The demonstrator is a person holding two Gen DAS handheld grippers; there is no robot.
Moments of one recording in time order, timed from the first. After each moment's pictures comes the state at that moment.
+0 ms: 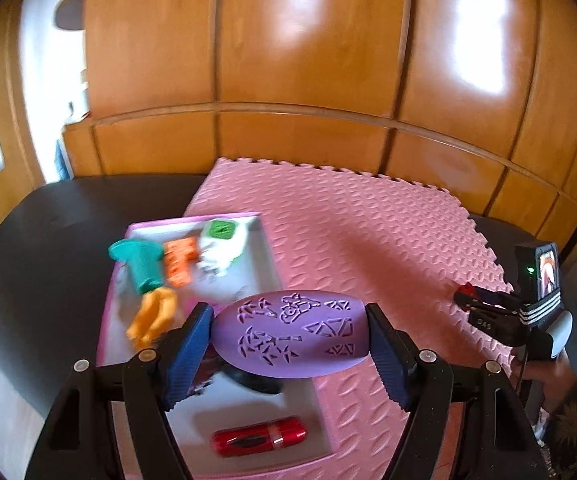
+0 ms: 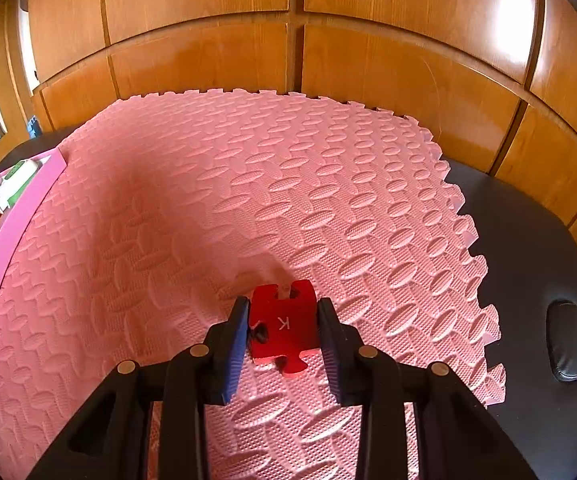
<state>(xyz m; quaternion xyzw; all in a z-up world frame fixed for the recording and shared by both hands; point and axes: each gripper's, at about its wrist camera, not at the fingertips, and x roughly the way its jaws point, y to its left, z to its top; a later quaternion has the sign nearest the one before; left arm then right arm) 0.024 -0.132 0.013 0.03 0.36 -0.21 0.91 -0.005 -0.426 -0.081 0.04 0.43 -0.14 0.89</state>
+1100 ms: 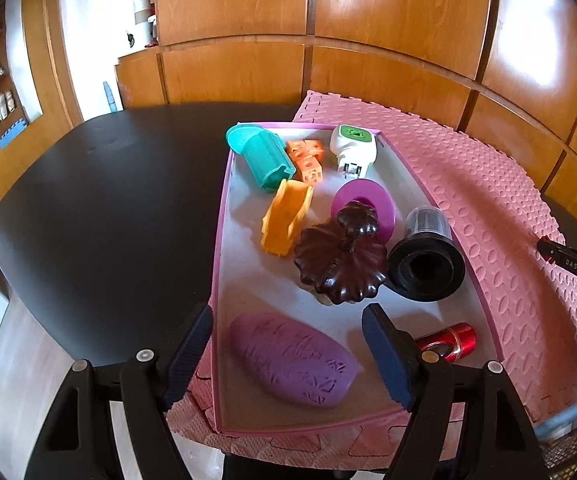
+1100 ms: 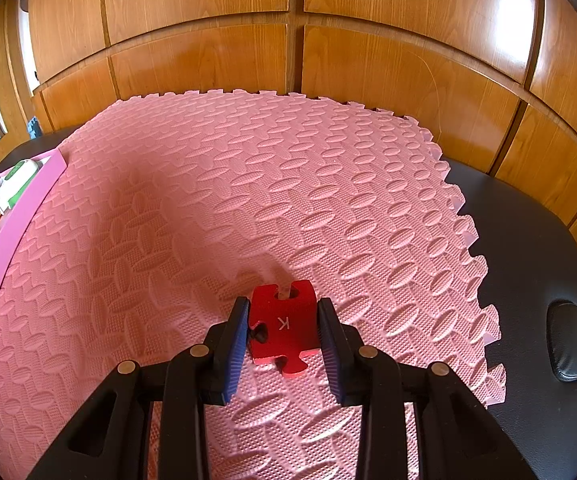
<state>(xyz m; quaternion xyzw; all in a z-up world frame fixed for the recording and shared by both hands) 0.036 -0.035 -0.064 0.03 0.43 -0.14 0.89 -0.004 -0.426 -0.081 0.04 0.43 -0.14 0.89</state>
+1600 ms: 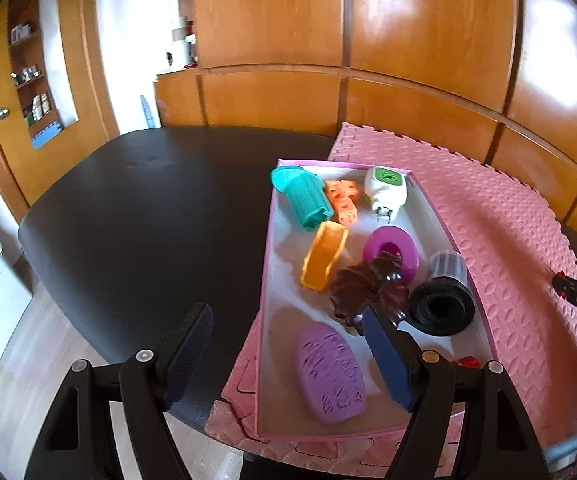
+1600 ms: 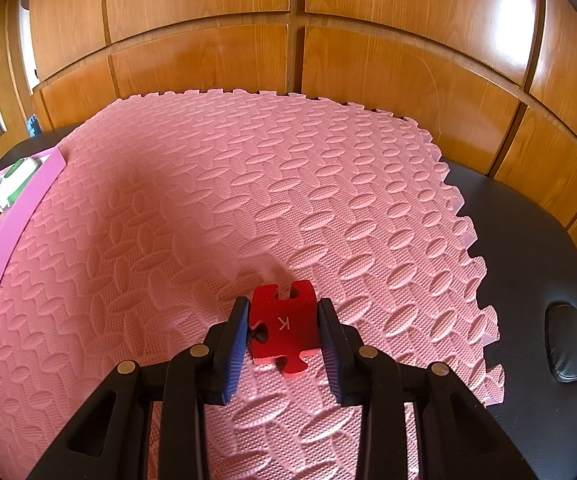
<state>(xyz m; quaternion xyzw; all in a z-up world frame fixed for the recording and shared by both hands) 0.031 -0.021 -0.033 0.02 0.39 -0.08 0.92 -0.004 -0.426 -0.081 0.03 0.43 -0.15 0.89</state>
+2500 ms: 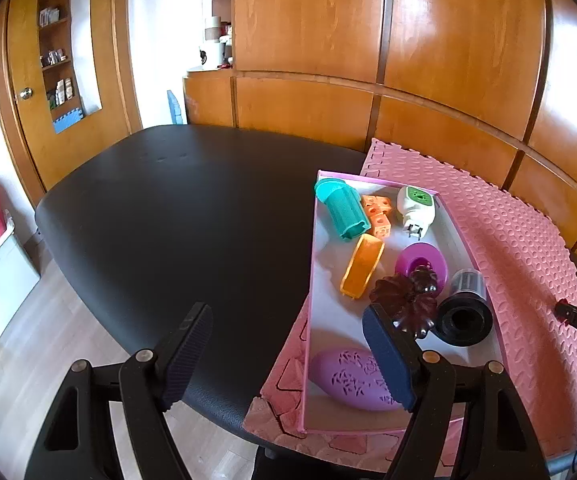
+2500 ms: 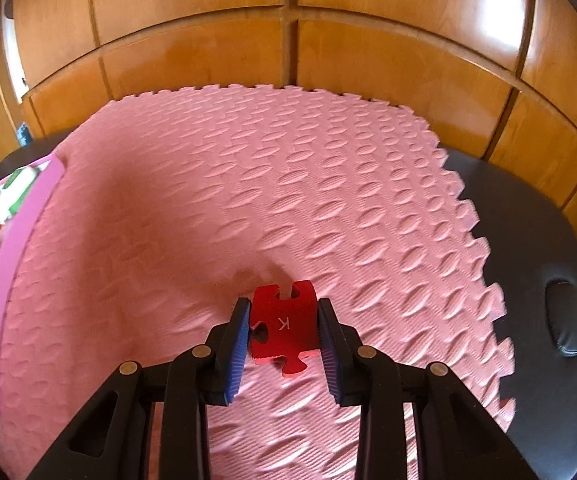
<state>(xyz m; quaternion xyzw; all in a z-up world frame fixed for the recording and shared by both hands) 0.027 0.013 -0.027 -0.01 0.38 -0.05 0.92 -0.001 -0.401 -0.076 0.06 0.45 -0.15 0.88</state>
